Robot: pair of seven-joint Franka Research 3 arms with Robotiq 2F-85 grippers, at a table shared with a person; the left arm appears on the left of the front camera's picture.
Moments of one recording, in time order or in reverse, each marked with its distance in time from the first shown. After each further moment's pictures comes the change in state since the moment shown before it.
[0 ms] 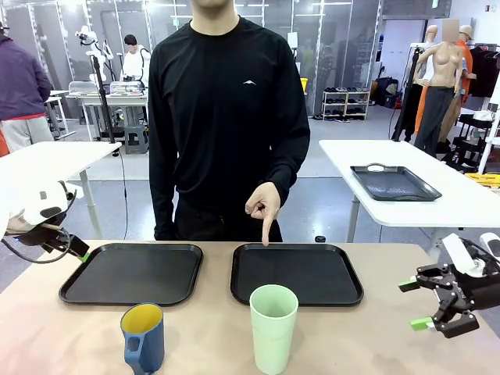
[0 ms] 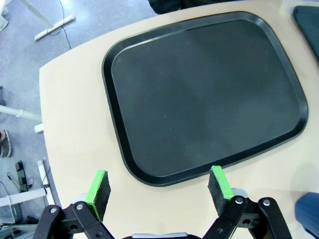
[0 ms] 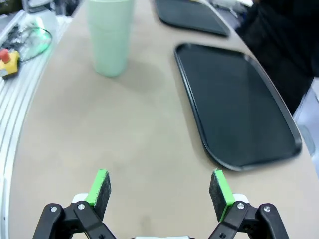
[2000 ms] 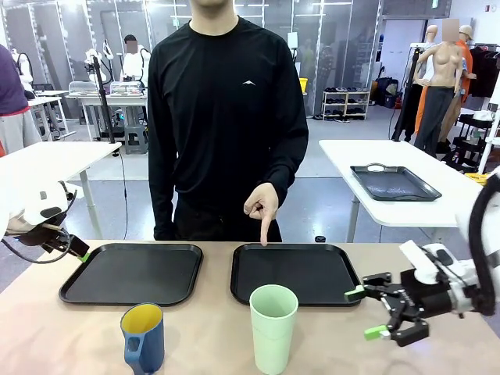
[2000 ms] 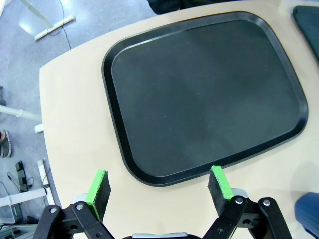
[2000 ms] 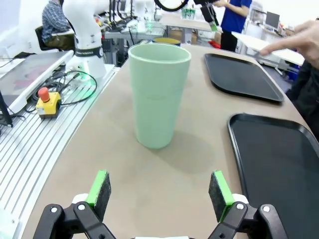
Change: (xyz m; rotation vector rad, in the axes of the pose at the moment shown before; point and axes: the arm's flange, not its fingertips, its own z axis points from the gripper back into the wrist) left arm 0.000 0.000 0.000 0.000 0.000 -0.001; right arm 0.022 0.004 -0.101 0.268 -0.267 0.013
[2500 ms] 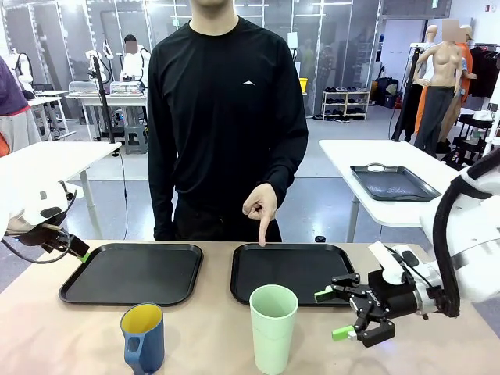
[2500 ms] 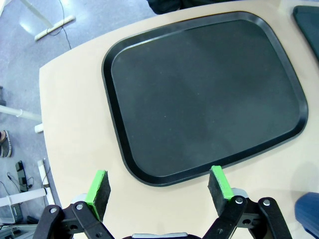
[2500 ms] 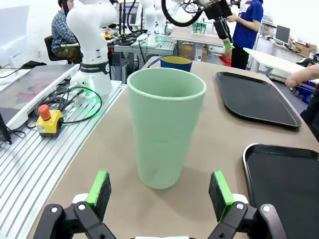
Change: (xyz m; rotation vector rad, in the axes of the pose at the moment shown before) left arm 0.000 0.000 0.000 0.000 0.000 0.000; right arm 0.013 -0.006 -0.056 0.056 -0.066 0.005
